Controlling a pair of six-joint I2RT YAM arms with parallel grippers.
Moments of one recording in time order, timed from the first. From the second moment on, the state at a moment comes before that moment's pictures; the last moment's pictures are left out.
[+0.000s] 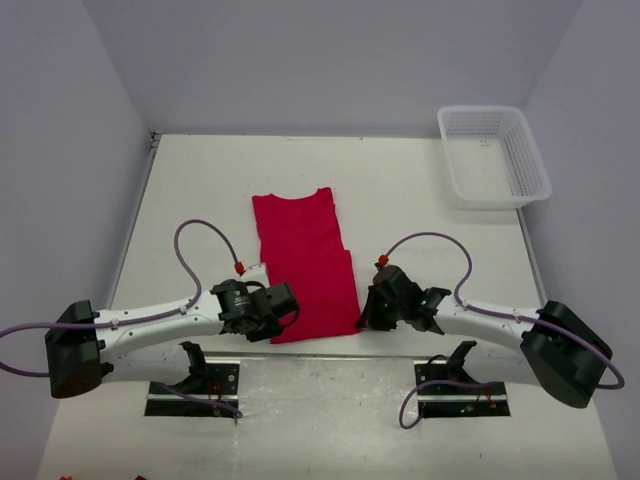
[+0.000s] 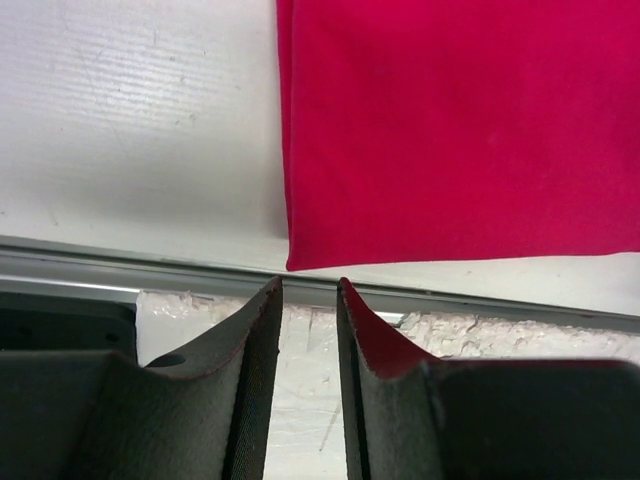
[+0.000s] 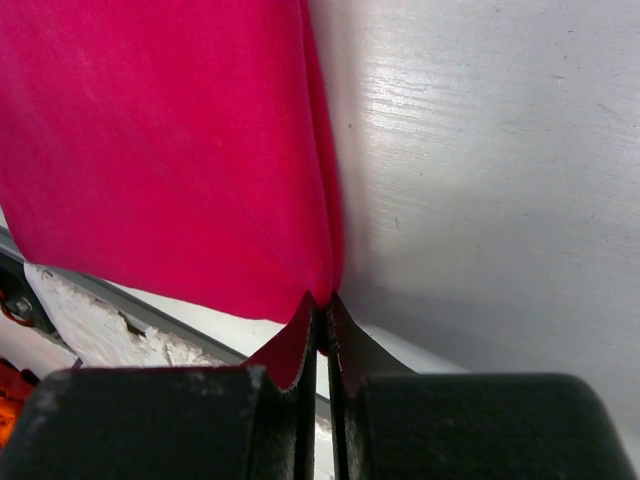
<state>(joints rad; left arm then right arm) -1.13 1.14 0.73 -0.96 -0.31 -1.36 0.85 1.20 0.41 -0.18 -0.12 0.97</state>
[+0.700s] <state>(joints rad) -1.19 1.17 0.64 -0.89 -0.29 -1.45 0.85 1.17 0.40 -0.20 -0.11 0.96</state>
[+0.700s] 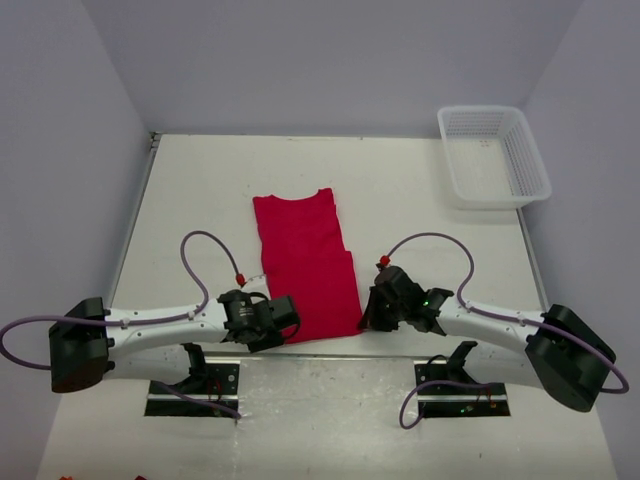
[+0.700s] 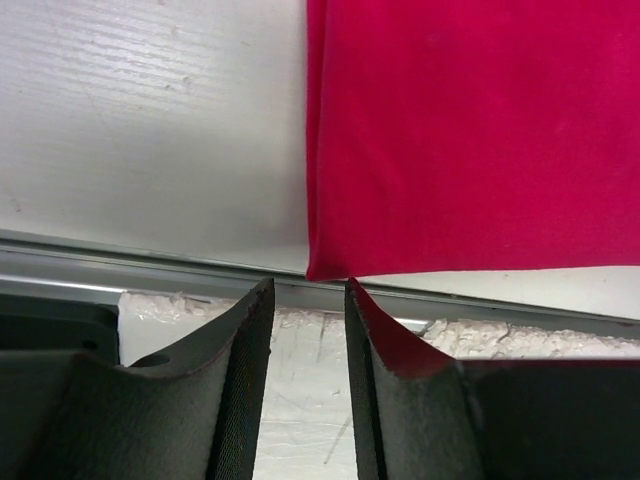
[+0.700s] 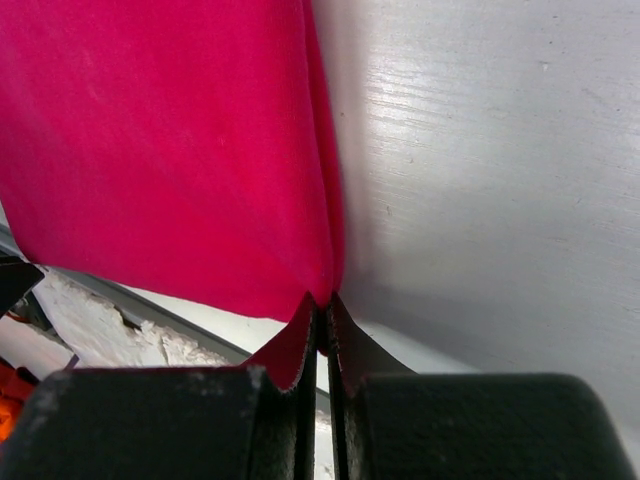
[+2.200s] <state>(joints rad) -1.20 1.10 0.60 -0.81 -0.26 -1.44 0.91 1.07 0.38 -0.32 -0.07 0.99</state>
